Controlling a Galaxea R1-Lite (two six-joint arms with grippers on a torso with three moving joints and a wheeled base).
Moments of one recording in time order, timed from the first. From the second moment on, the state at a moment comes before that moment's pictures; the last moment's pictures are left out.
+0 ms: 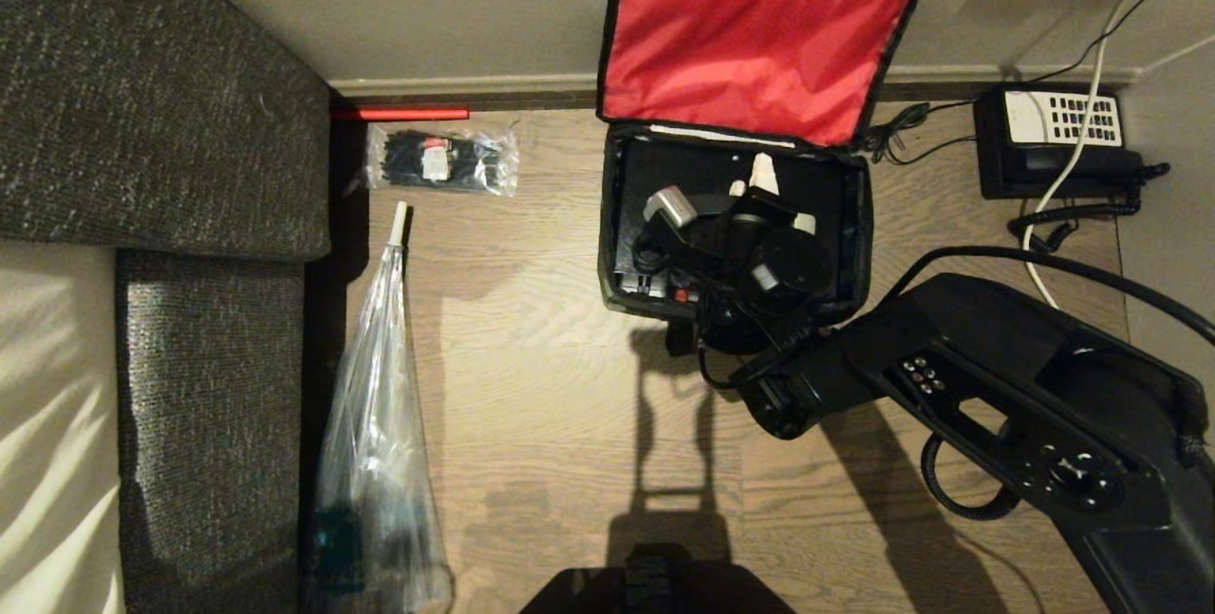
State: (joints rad) left arm 0.00 0.00 0.00 0.01 0.01 -0.01; right arm 0.53 2.54 -1.51 -1.51 -0.78 -1.52
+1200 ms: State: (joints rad) left arm 0.00 0.00 0.00 0.01 0.01 -0.01; right arm 0.60 2.30 -1.39 -1.46 -0.81 -1.58
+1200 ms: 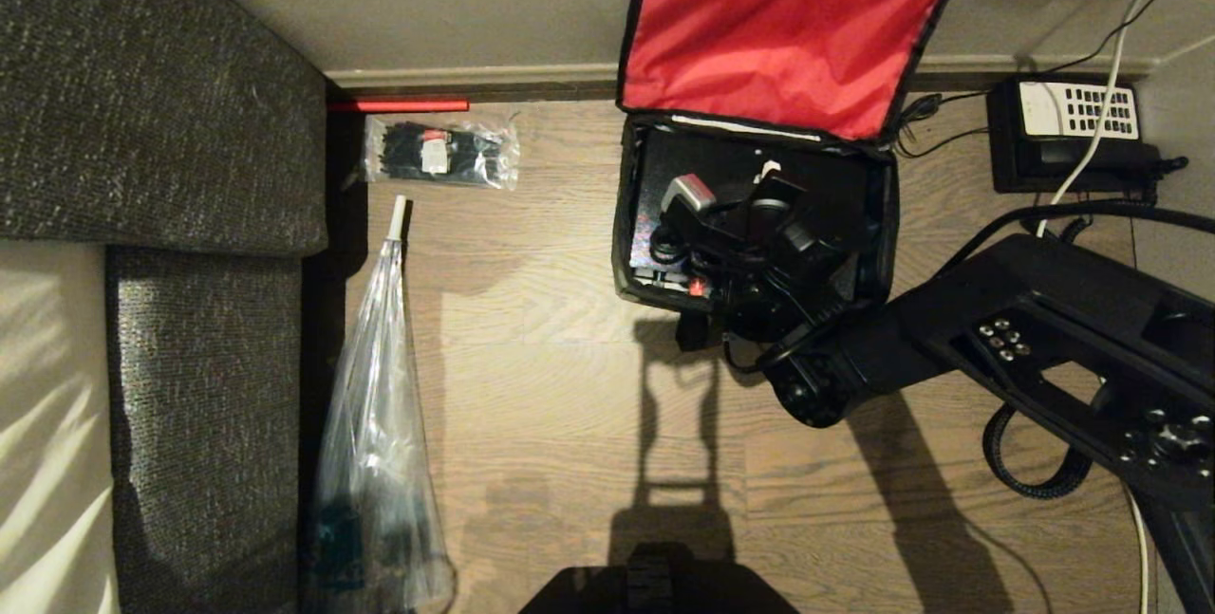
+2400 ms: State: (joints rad) left arm 0.00 0.00 0.00 0.01 0.01 -0.01; right arm 0.76 2.05 -1.33 -1.37 -0.80 -1.68
